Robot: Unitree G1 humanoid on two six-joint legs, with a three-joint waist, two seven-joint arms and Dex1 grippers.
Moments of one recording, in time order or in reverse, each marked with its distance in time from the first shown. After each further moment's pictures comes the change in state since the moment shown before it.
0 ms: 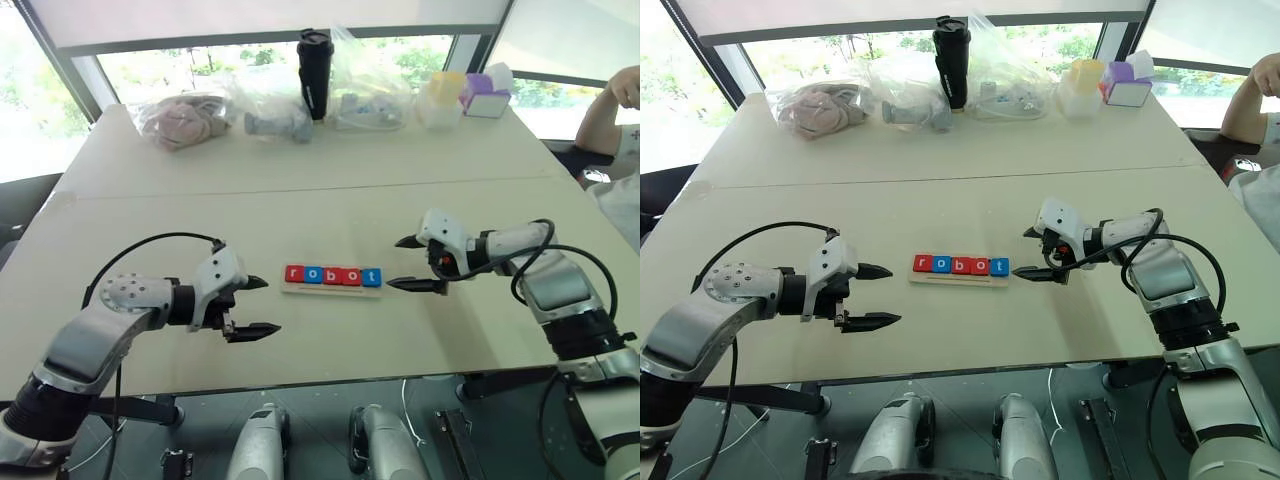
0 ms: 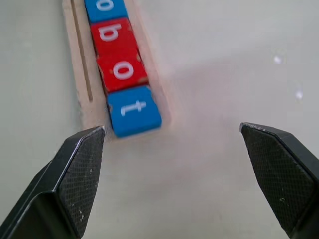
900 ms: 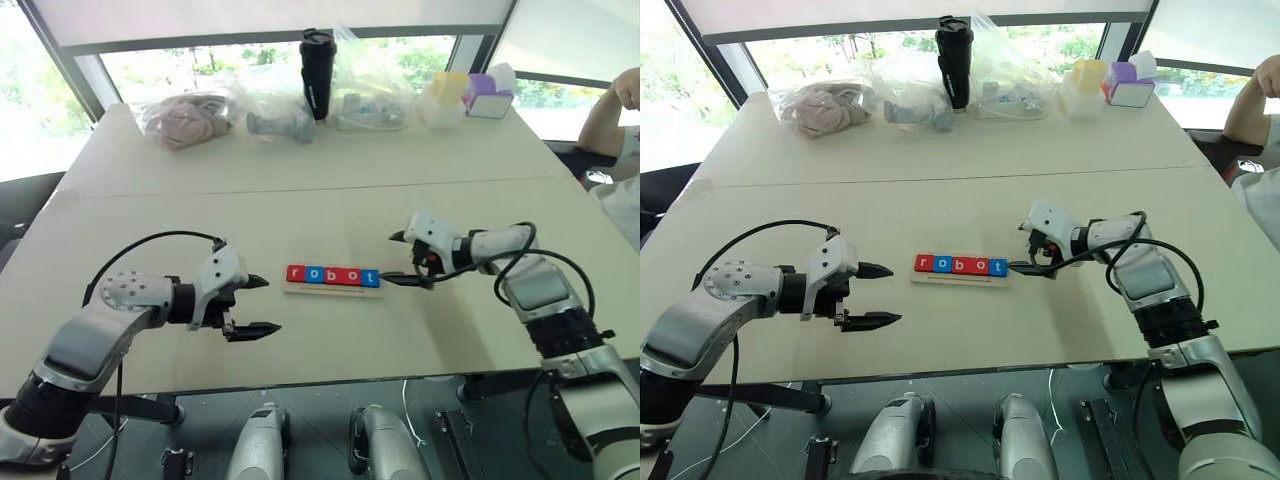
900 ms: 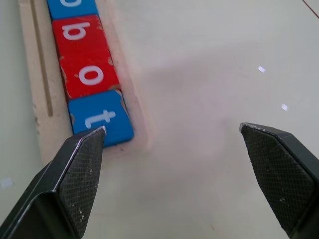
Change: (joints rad) left arm -0.004 0.002 0.002 0.004 0.000 0.003 -0.009; right arm -0.021 0.030 0.008 0.046 -0.063 -0.068 -0.095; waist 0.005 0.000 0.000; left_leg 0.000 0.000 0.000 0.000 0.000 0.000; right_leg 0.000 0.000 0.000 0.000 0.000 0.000
